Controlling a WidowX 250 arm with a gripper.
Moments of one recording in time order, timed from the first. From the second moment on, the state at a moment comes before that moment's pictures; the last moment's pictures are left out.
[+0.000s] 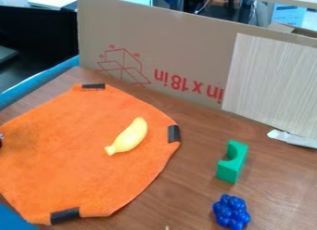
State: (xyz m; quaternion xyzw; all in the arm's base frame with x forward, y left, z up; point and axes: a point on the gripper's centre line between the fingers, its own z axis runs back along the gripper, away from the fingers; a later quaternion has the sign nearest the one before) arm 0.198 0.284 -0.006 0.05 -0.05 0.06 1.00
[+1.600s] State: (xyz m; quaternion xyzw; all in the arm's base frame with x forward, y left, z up) arm 0.325 0.127 0.060 -0.09 -0.05 0.03 0.99
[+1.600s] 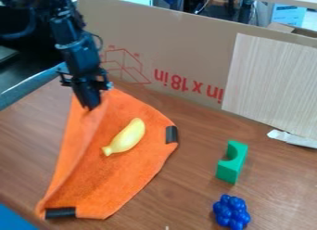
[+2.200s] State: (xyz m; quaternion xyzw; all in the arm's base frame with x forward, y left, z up) arm 0.345 0.058 0.055 -0.10 -0.05 -0.02 0.99
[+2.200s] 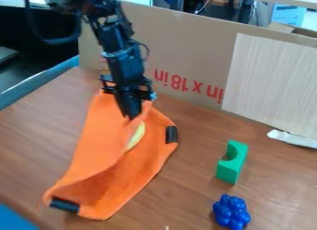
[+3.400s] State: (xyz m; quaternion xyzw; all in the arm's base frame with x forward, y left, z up) arm 0.328 0.070 0.081 -0.26 -0.12 -0.05 0.96
